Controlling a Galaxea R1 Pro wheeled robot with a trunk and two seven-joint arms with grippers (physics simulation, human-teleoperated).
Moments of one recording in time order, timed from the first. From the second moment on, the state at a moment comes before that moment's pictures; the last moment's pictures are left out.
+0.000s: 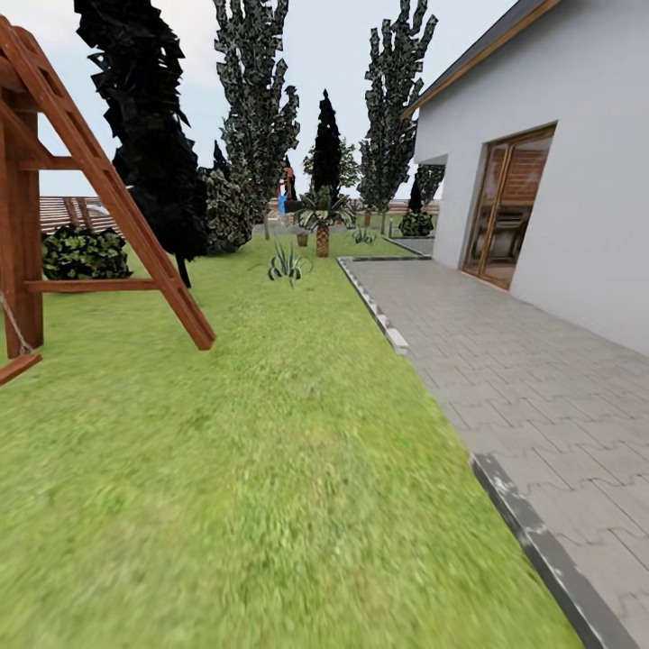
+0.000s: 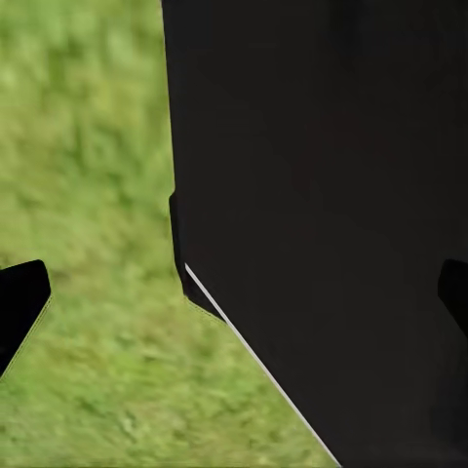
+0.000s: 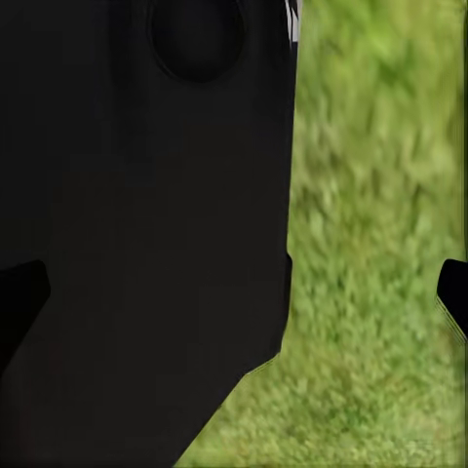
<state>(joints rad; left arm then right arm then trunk) 0.10 0.02 0.00 -0.07 -0.01 0.00 0.00 0.01 -0.03 0.00 0.00 0.00 0.00 0.00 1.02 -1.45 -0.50</state>
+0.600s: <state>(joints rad) 0.10 0.02 0.00 -0.07 -0.01 0.00 0.00 0.01 -0.03 0.00 0.00 0.00 0.00 0.00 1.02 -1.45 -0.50</state>
